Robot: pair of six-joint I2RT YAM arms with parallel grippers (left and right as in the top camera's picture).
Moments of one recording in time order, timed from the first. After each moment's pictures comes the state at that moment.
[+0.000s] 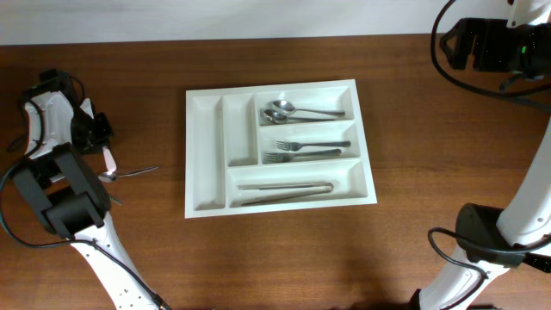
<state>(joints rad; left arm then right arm) 0.41 2.45 2.07 -1.15 0.02 -0.05 -0.21 1.98 2.84 -1.69 -0.30 -0.09</state>
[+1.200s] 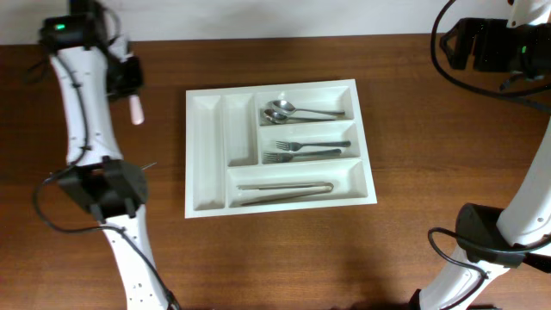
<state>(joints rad) 0.11 2.50 2.79 -1.64 0.05 -0.01 -0.21 1.98 2.84 -1.69 -0.30 -0.09</state>
